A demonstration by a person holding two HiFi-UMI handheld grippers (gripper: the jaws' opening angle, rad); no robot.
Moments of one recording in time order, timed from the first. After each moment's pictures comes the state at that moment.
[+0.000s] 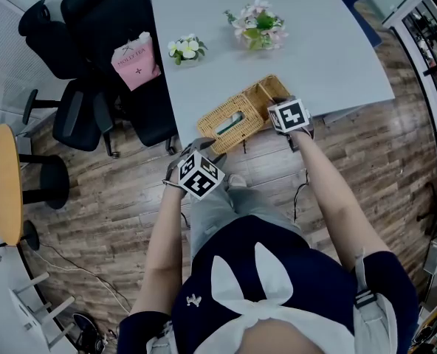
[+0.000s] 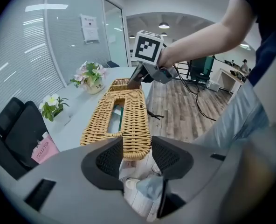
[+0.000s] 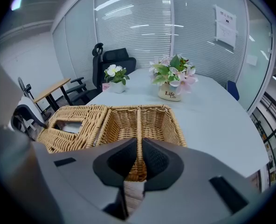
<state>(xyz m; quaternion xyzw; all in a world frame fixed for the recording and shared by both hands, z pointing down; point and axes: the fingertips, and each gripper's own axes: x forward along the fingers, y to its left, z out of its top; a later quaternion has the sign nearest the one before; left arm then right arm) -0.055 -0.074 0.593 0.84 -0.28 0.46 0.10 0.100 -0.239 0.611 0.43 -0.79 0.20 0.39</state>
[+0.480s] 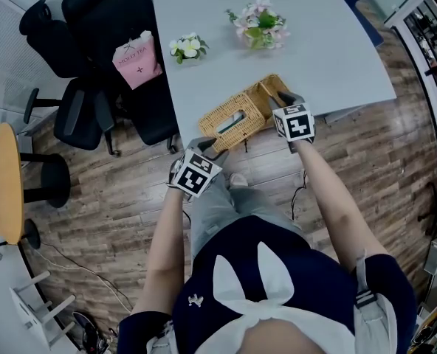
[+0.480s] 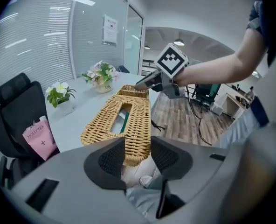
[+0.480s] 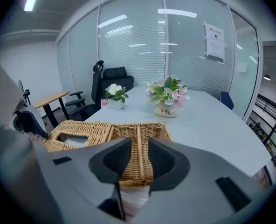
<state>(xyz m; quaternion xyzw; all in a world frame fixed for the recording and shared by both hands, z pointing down) -0.057 -0.079 0.583 0.85 -0.32 0.37 0.18 0.097 -0.239 0.583 0.47 -0.82 0.16 0.30</state>
